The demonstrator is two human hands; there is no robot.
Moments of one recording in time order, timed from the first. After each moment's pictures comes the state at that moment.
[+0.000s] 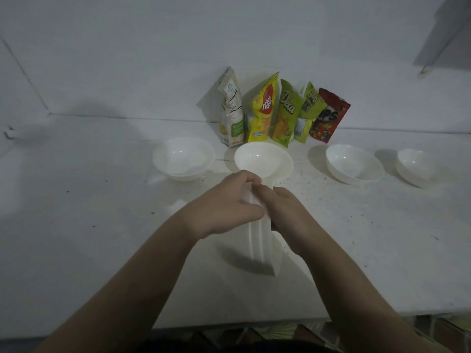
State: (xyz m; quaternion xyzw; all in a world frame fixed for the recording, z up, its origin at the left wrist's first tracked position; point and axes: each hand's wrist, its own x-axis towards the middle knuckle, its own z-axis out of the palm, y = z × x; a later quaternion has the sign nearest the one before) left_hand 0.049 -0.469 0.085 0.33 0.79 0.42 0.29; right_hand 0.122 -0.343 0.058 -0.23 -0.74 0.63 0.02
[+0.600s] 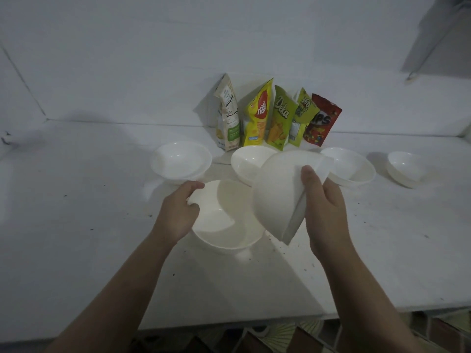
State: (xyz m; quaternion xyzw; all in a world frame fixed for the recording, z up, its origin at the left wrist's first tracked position) left_hand -0.002 -0.503 -0.003 0.17 0.83 0.51 0.13; right_hand 0.156 -0.341 0.081 -0.27 -0.68 0.61 0.32
